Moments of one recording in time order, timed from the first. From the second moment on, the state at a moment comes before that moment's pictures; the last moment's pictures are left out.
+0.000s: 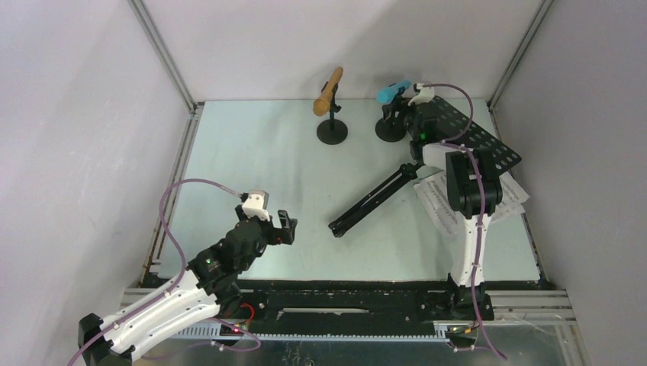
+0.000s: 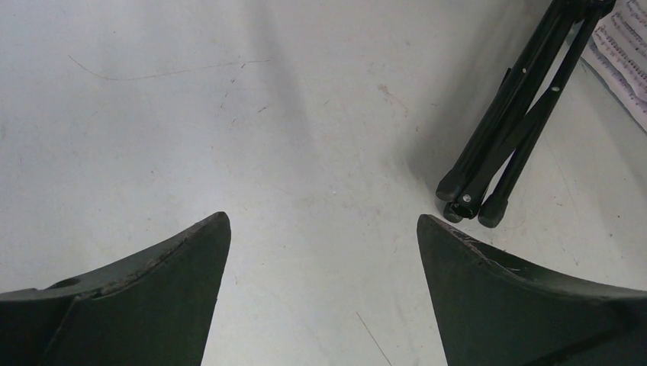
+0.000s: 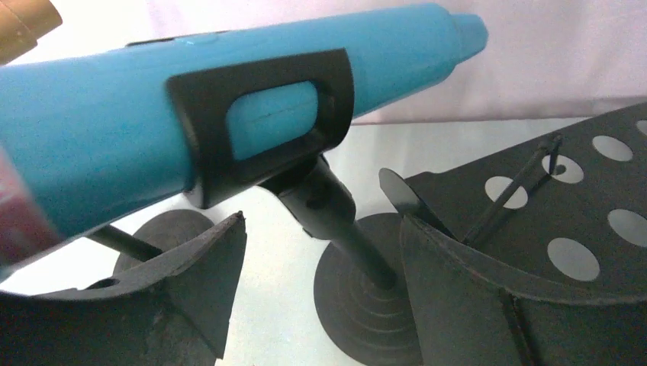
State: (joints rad) left arm -0.85 0.50 0.34 -0.25 -0.48 -0.44; right arm 0.15 2.15 1.37 0.71 -0.10 0.30
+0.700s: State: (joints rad) left arm -0.85 0.52 0.34 -0.25 -0.48 -0.44; right arm 0.16 2.34 1.67 0.63 -0.16 0.30
